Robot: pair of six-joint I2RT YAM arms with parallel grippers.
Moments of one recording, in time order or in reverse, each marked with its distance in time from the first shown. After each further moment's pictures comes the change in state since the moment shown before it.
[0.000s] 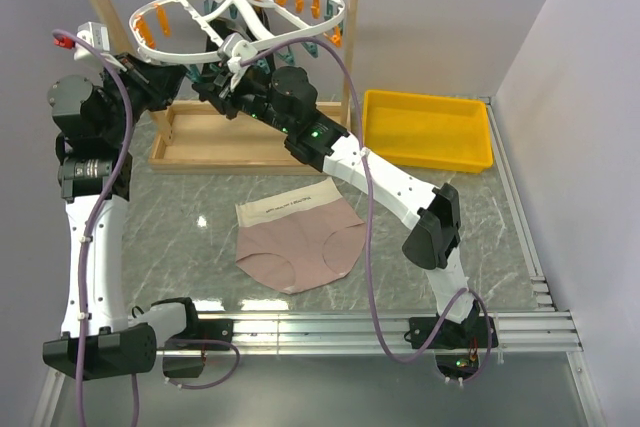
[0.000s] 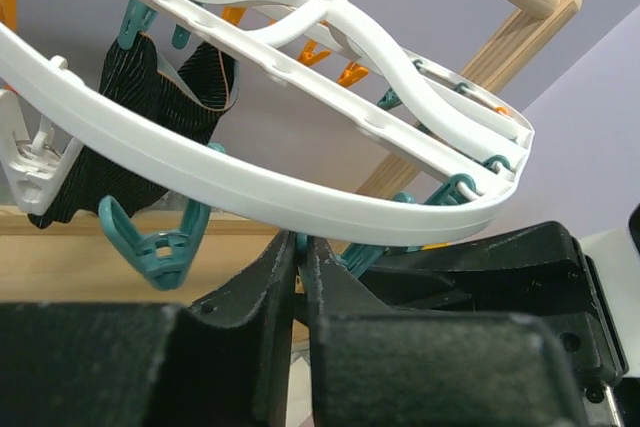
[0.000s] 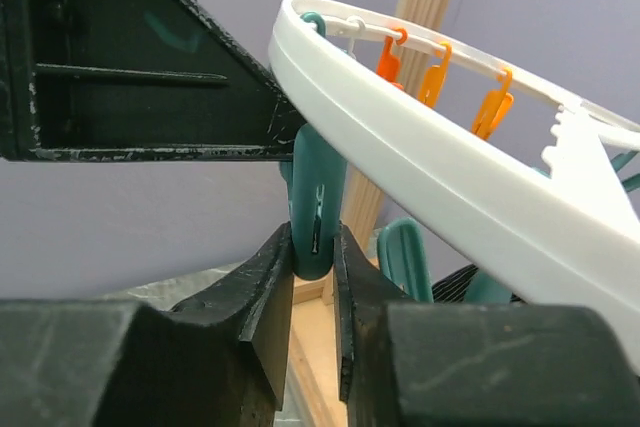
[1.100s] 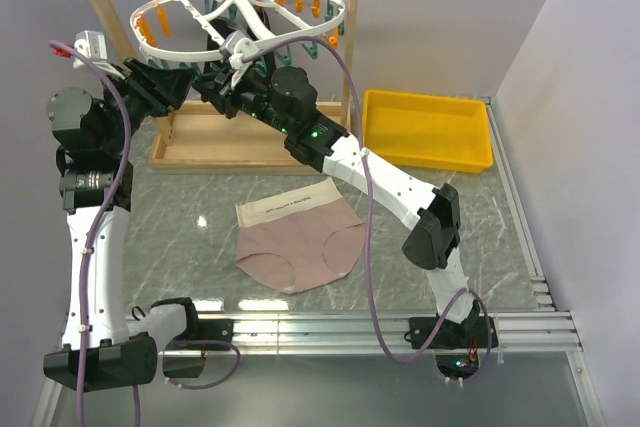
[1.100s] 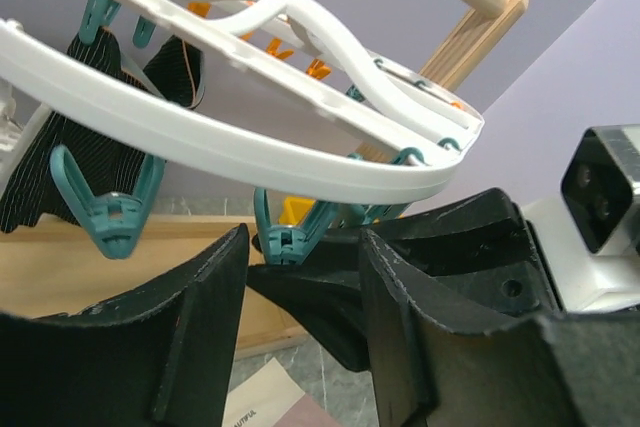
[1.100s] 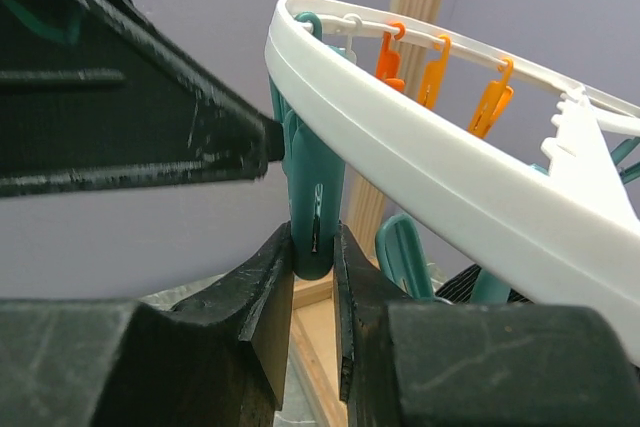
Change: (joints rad) left arm 0.000 -0.056 -0.067 0.057 0.039 -0.061; right arm 0.006 0.000 0.001 0.002 0.027 0.052
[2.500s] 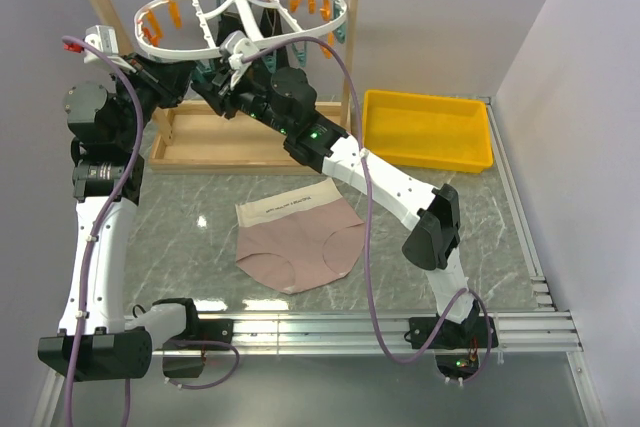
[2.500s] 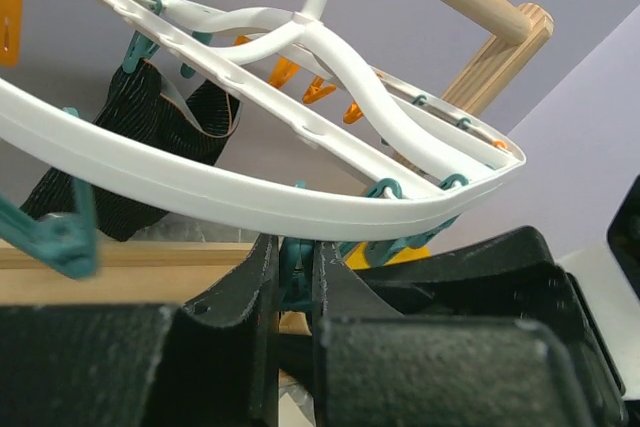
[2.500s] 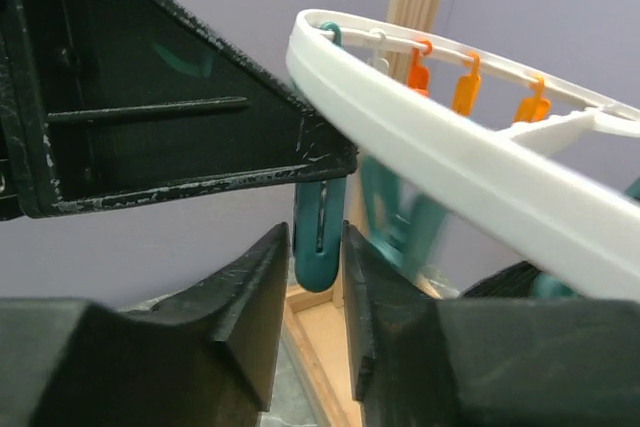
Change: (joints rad) left arm -0.077 0.043 -0.011 0.091 -0.137 0.028; right arm 0.005 0.000 -0.001 0.008 0.014 0.011
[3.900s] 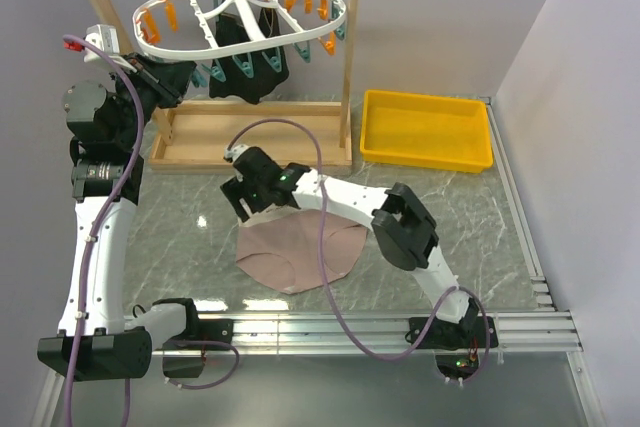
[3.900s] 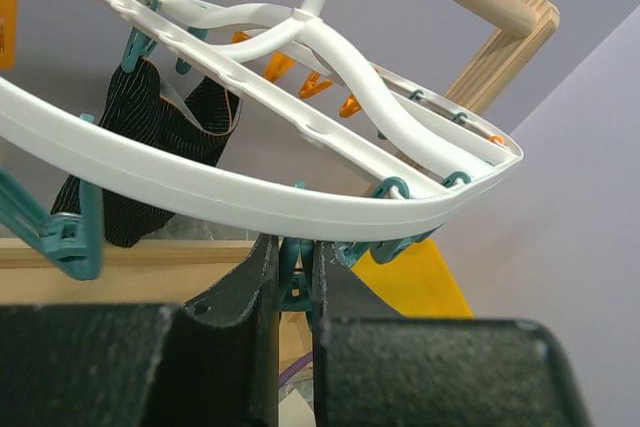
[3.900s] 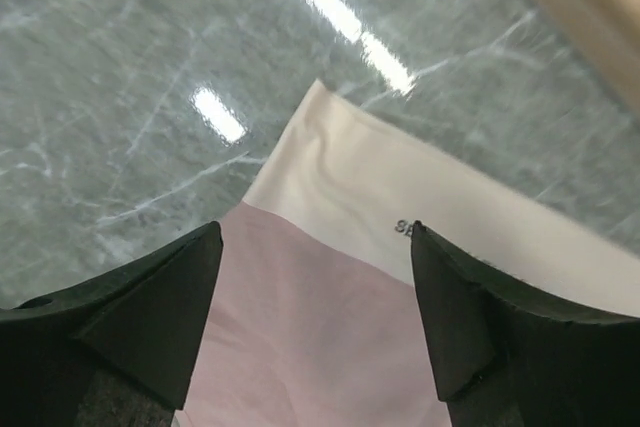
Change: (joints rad) left arm -0.002 0.002 0.013 -0.023 0.000 0.027; right arm 0.062 0.113 -0.322 -0.622 0.198 0.293
